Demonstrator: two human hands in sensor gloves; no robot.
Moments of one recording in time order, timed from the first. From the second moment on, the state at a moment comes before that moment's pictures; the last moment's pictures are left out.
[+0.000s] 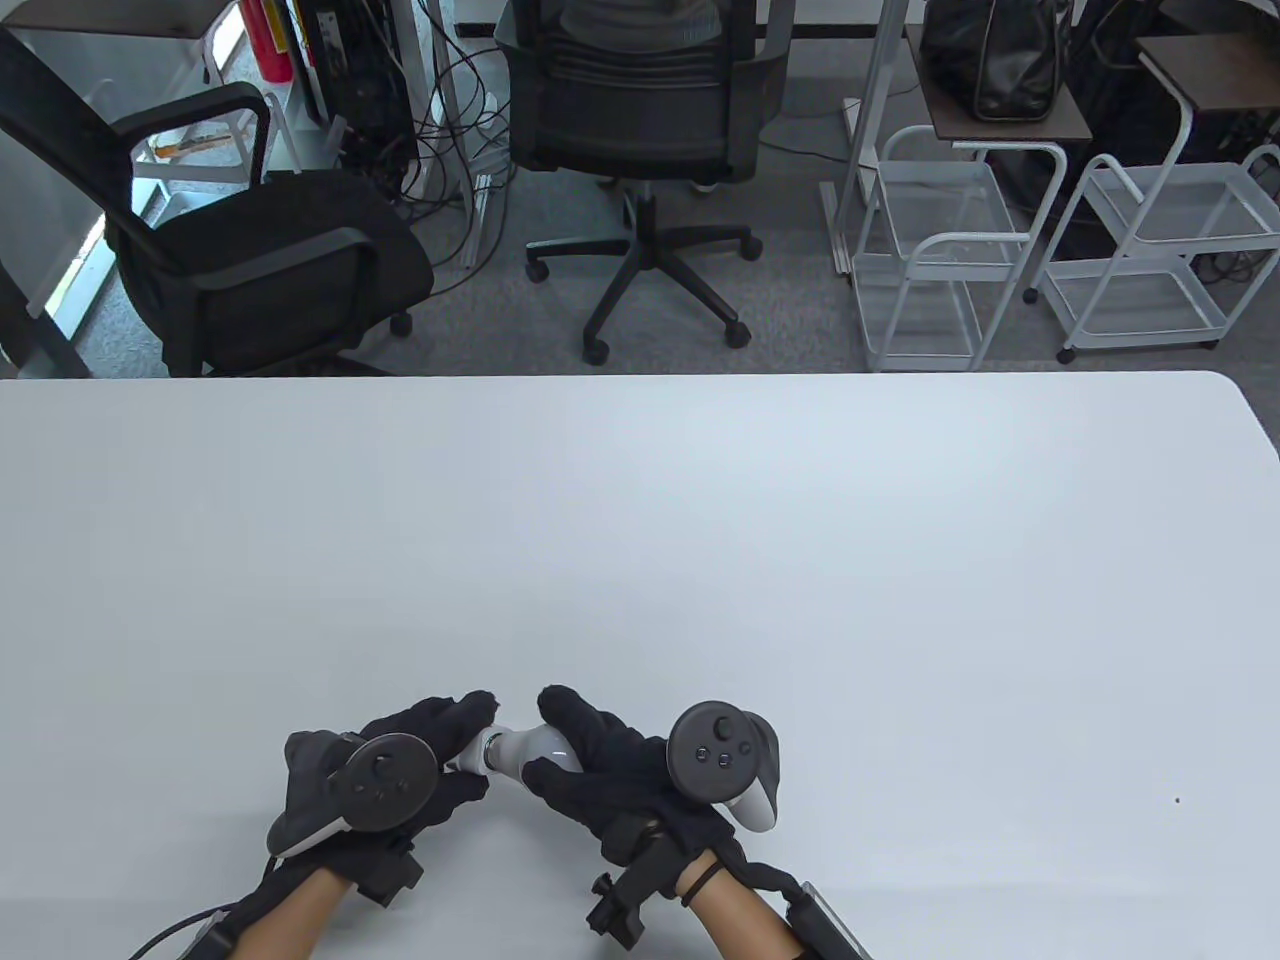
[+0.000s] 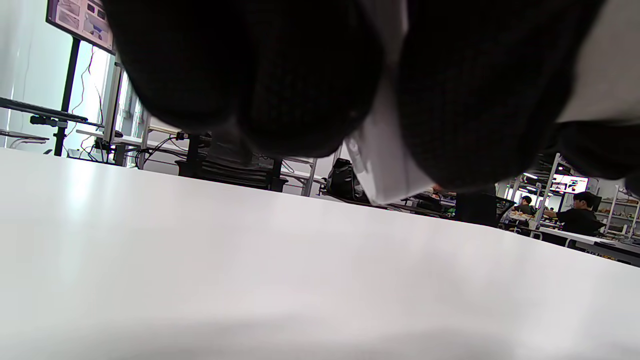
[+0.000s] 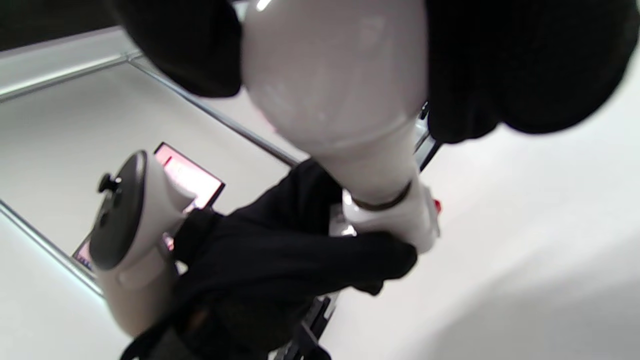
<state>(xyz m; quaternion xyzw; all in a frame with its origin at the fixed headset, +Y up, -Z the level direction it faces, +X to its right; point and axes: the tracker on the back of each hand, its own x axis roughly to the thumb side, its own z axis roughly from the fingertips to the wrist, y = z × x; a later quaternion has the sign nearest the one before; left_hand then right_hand) -0.228 -0.686 -0.249 0.07 -0.21 0.12 0.97 0.004 -0.693 -0.252 0.28 0.03 0.77 0.57</state>
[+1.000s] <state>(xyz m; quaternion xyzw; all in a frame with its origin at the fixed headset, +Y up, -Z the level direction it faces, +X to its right) -0.219 -0.683 -0.242 0.12 -0.21 0.05 0.97 0.001 -0.708 -0.261 0.27 0.07 0.77 0.58</state>
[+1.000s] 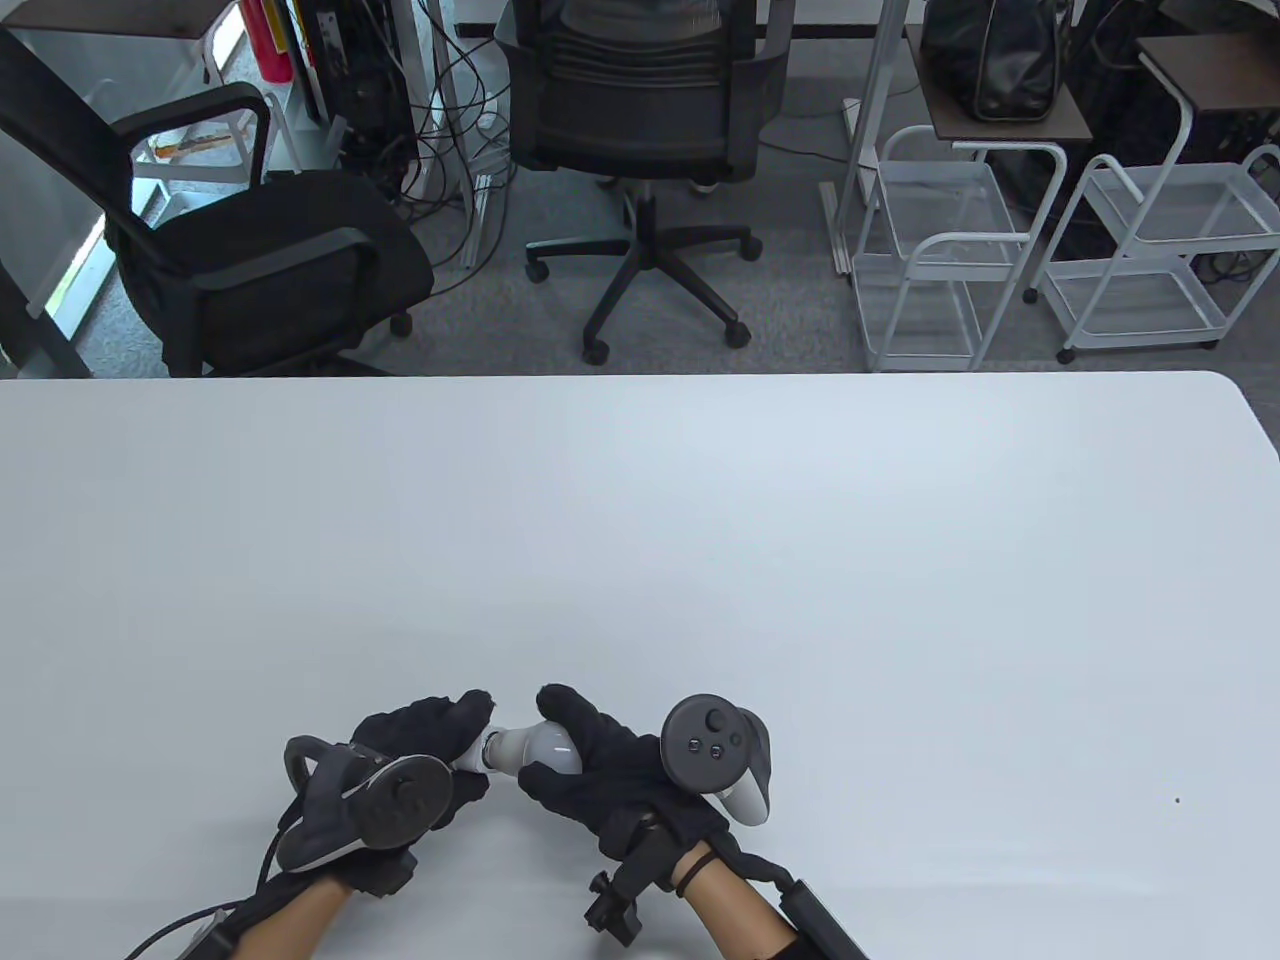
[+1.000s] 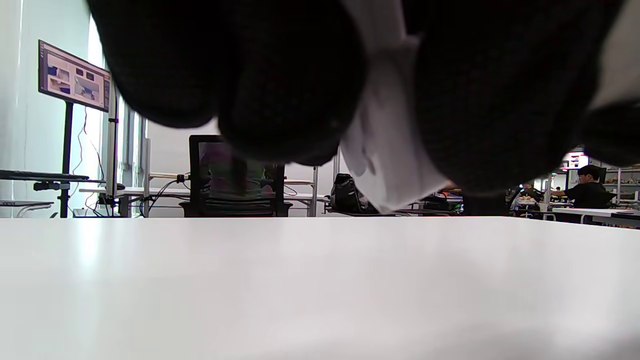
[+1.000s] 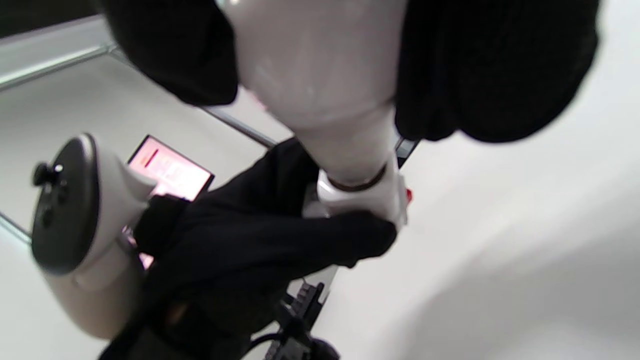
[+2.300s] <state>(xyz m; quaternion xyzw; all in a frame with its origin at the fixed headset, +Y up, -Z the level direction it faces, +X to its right) -0.209 -0.701 -0.278 0.07 -0.14 0.01 0.99 0.028 -0.683 -0.261 0.27 -0.01 0.84 0.47</state>
